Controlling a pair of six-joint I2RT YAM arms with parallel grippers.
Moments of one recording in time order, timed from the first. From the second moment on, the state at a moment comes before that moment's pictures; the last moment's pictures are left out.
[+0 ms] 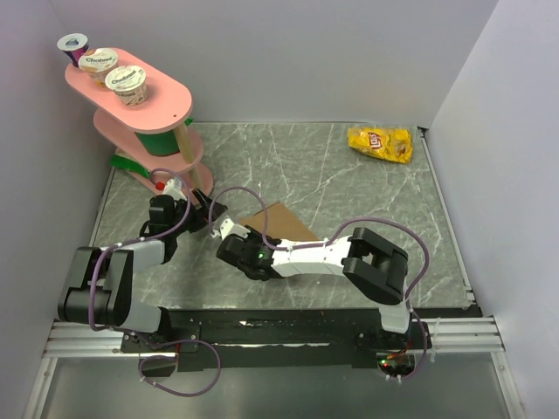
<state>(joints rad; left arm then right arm) -0.09 1.42 0.45 0.55 0.39 -0.71 1.21 1.92 1.27 -0.39 0.79 -0.01</state>
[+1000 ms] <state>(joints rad) -0.09 1.55 0.38 0.68 0.52 -0.75 1.21 1.85 1.19 -0.38 0.60 0.02</state>
